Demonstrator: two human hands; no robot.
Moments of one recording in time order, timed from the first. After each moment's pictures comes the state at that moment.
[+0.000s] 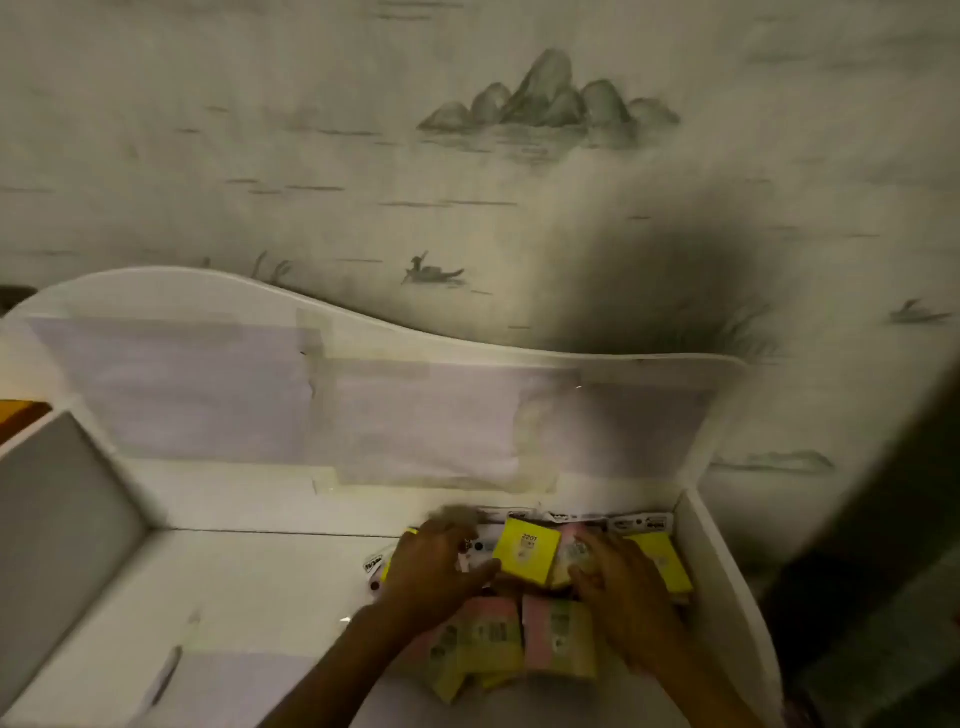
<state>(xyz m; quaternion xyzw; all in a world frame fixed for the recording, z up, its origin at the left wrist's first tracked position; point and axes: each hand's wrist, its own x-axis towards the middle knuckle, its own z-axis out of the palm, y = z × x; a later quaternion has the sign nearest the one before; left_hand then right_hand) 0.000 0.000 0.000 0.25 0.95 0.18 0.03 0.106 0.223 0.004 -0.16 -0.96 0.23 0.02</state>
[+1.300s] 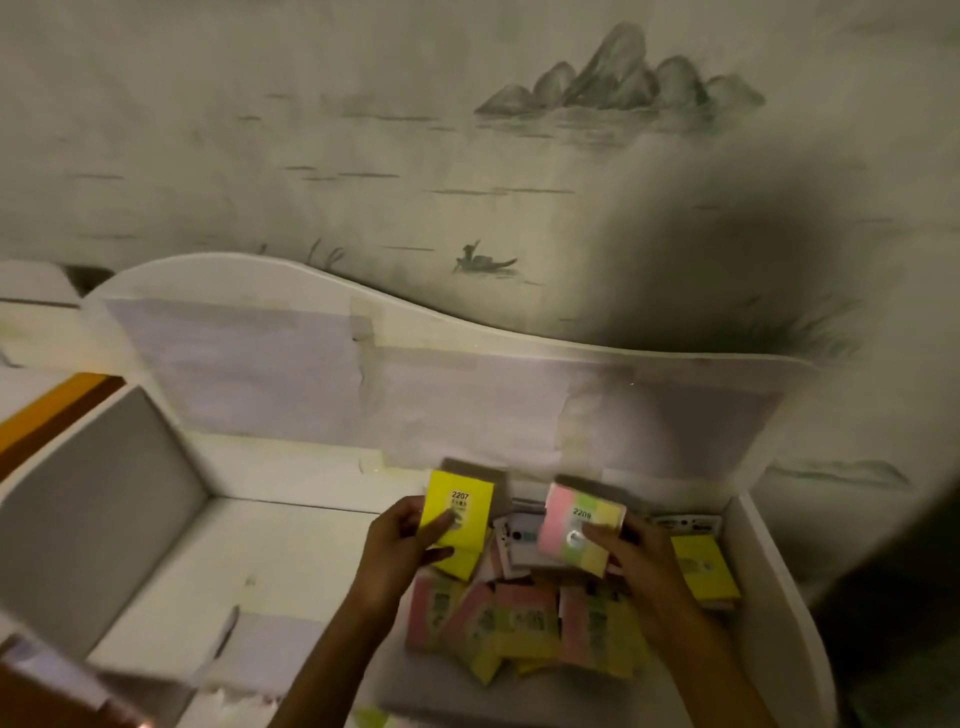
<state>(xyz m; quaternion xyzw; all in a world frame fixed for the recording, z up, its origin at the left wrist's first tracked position) 0.007 -0.062 0.026 -0.02 0.67 0.73 0.11 0.081 0.188 0.034 -0.27 -0.65 0.71 0.07</state>
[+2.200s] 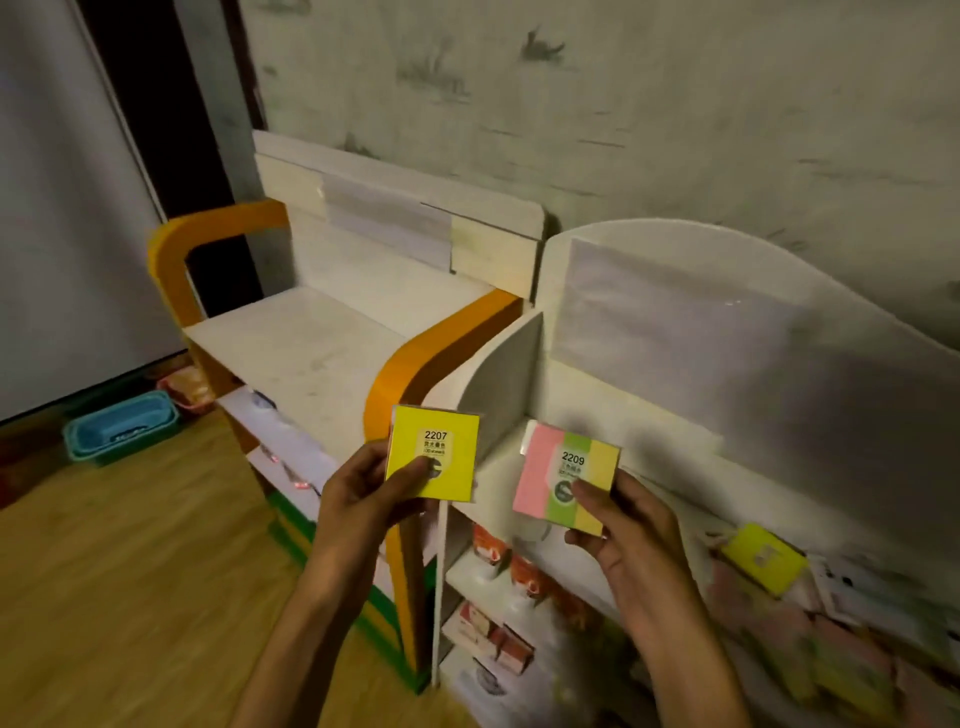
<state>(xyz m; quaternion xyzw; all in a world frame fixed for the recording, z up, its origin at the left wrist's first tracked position) 0.169 -0.415 0.101 -0.13 0.61 0.76 -0.18 0.125 -0.189 0.111 -0.01 -0.57 0.81 -0.10</state>
